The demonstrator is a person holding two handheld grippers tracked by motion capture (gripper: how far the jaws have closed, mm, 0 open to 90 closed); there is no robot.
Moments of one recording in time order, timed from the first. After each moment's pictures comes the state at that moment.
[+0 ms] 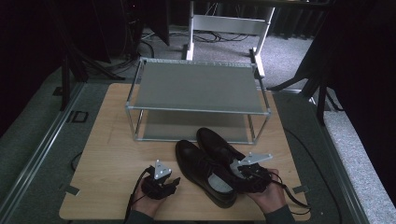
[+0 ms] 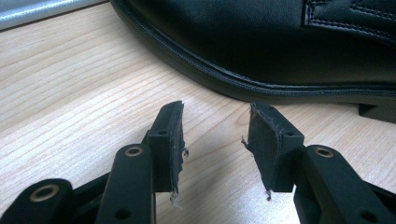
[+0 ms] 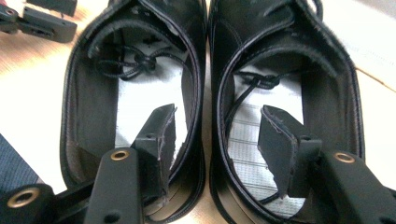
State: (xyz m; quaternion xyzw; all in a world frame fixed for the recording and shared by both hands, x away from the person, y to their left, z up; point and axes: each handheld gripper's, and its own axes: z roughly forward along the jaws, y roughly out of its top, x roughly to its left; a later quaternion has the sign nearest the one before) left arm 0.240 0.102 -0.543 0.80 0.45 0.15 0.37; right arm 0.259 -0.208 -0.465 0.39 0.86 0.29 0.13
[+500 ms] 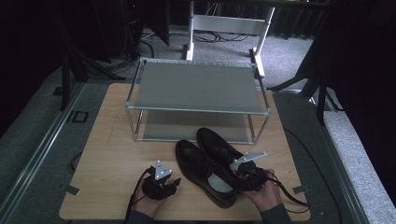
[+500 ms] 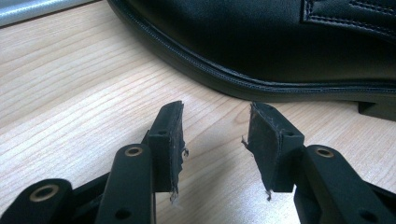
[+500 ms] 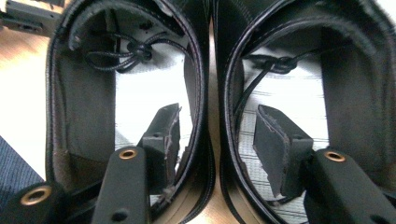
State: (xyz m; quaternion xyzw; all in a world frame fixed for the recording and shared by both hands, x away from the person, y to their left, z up) left arm 0.240 0.101 -0.544 0.80 0.45 0.14 0.37; right arm 0.268 -0.201 -0.478 0.42 0.87 0.26 0.09
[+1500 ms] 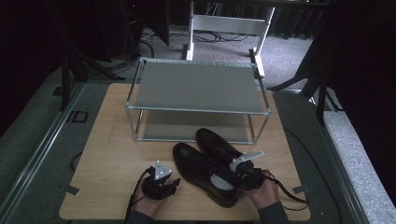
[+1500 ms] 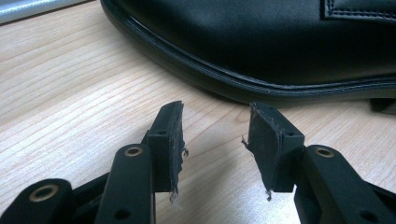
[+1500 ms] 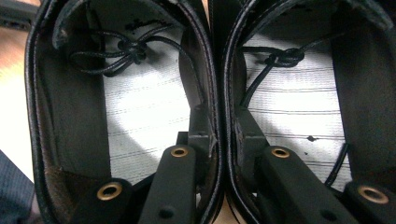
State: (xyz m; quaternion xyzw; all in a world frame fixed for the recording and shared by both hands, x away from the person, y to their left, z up) left arm 0.240 0.101 -0.545 0.80 0.45 0.14 0.37; right arm 0.272 -0.199 -0.483 0.42 0.87 0.26 0.09
